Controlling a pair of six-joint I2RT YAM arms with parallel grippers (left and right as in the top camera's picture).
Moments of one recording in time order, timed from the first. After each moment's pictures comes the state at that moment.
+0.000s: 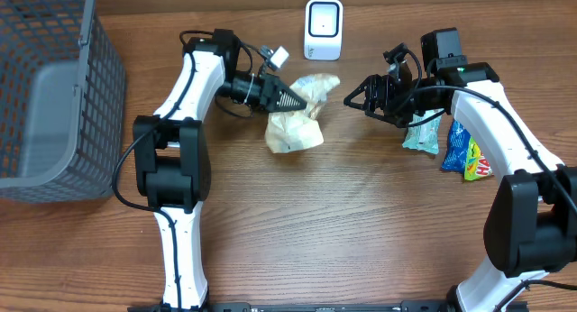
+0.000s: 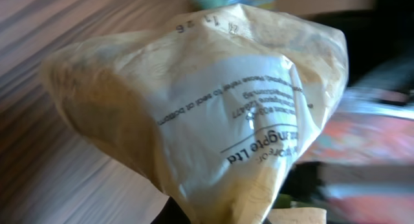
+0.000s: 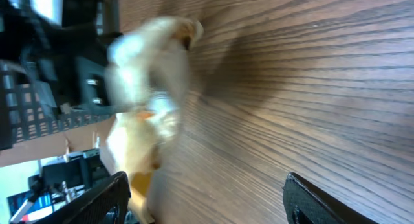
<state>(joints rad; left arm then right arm) -0.14 2.35 1.94 -1.22 1.05 0.28 0.13 1.87 1.44 -0.76 -0.81 0.28</state>
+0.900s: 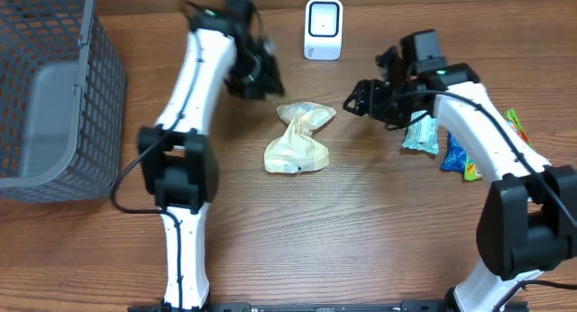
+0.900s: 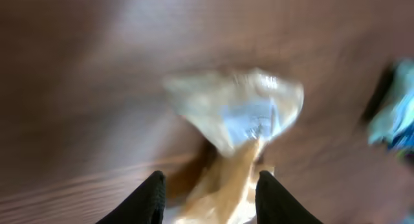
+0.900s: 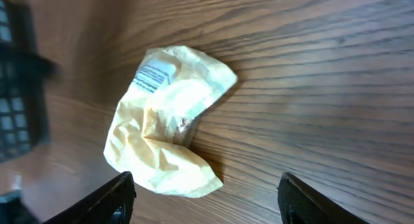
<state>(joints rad) -0.16 2.36 2.32 -1.41 0.38 -0.21 0.24 1.87 1.46 -0.76 -0.48 0.36</state>
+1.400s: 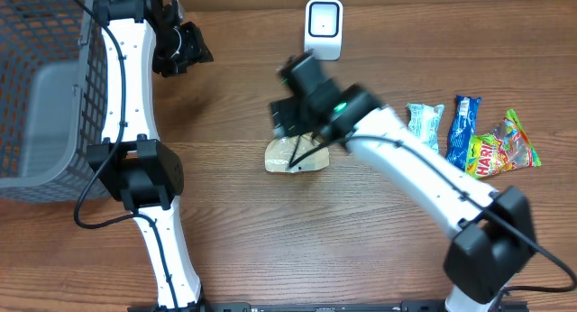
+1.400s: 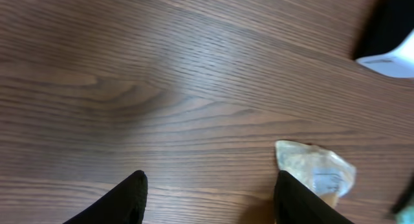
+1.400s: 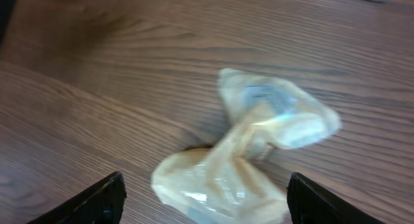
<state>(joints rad) 0.08 2.36 2.51 -1.46 0.22 -0.26 0.73 1.88 1.65 -0.76 0.08 0.40</state>
